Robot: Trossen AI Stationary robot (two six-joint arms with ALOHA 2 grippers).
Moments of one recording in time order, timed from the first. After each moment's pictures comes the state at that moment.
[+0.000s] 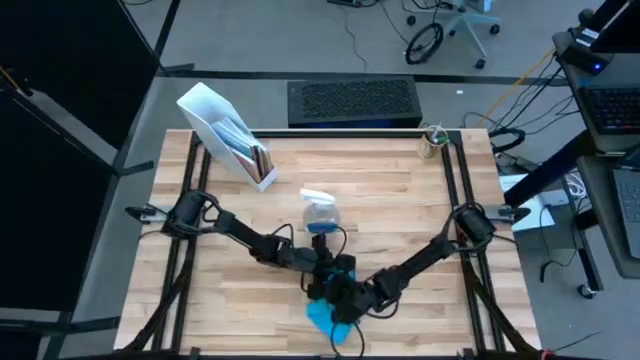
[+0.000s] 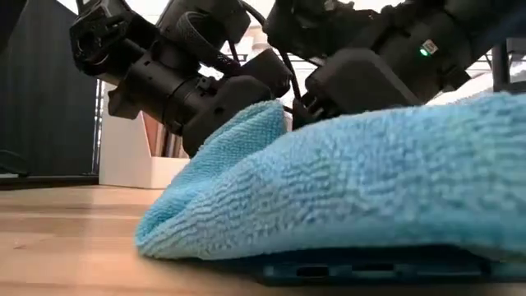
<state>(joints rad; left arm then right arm) -0.30 2.09 0.95 0.56 -0.14 -0.18 0.54 2.15 1.24 -0.04 0.59 0.43</state>
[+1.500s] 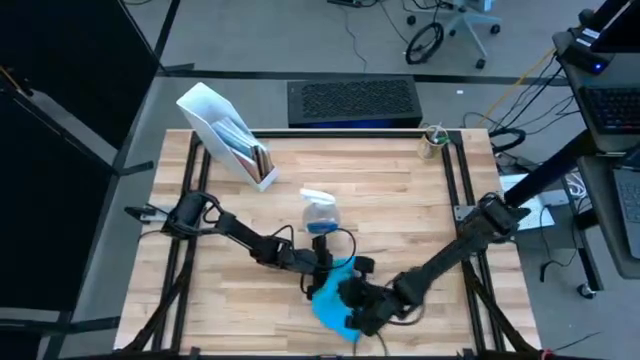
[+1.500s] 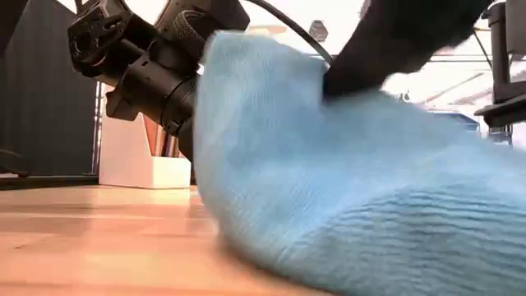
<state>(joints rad) -0.29 2.09 0.95 0.58 -0.14 -0.17 0.64 1.96 1.23 -0.24 0.67 0.59</state>
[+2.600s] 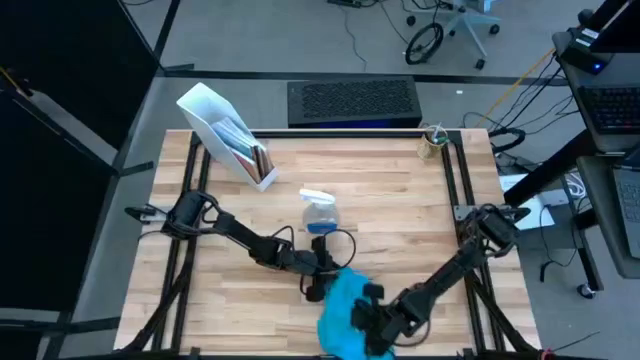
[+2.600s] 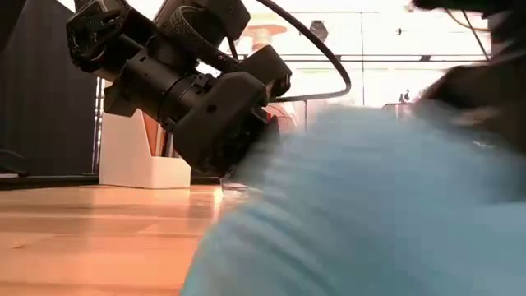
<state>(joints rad) -0.30 2.09 0.96 0.54 -0.15 -0.18 0.77 2.03 1.24 -0.35 0.20 0.81</state>
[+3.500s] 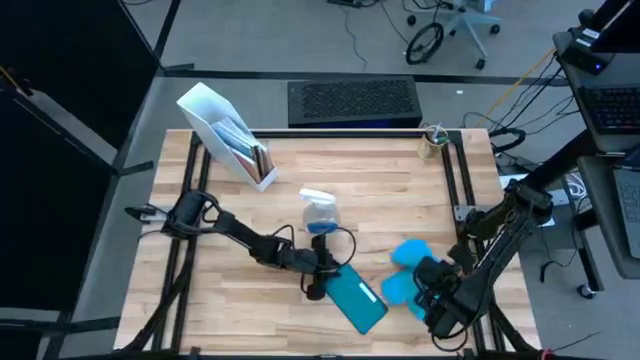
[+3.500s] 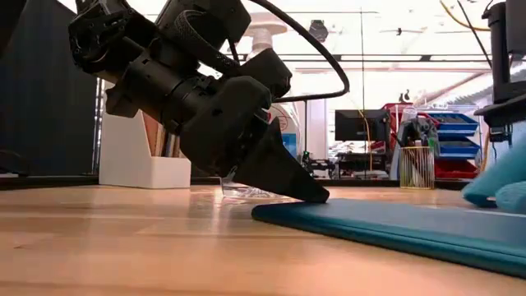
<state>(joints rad) -0.29 2.09 0.96 0.54 -0.16 -0.18 0.93 1.64 1.23 -1.45 0.19 1.67</state>
